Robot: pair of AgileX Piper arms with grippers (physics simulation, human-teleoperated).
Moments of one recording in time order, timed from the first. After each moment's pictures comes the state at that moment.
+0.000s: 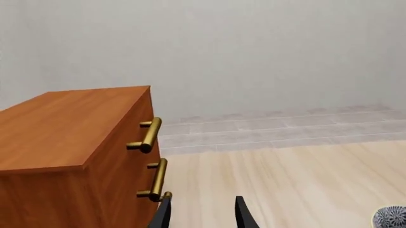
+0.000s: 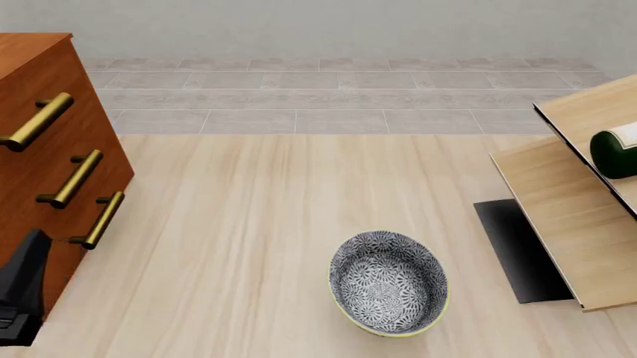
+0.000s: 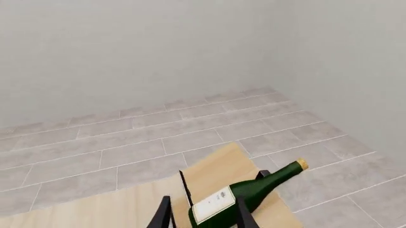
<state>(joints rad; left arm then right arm) -0.04 0.02 -0.17 0.07 0.06 -0.31 0.63 -0.94 0.37 0.03</state>
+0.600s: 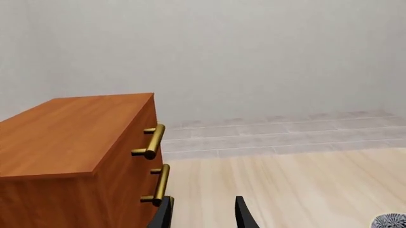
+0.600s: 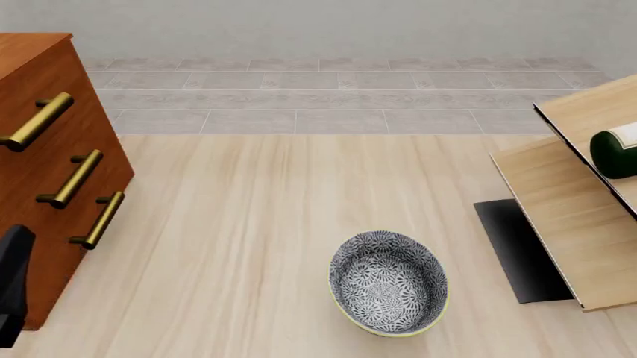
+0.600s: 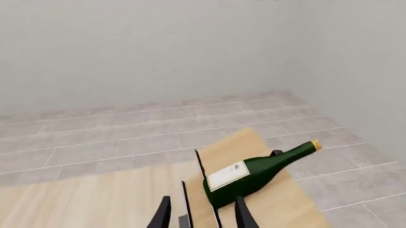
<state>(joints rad) -0.03 0.00 -0.22 0.13 0.06 -0.22 0.40 -0.79 0.44 0.00</state>
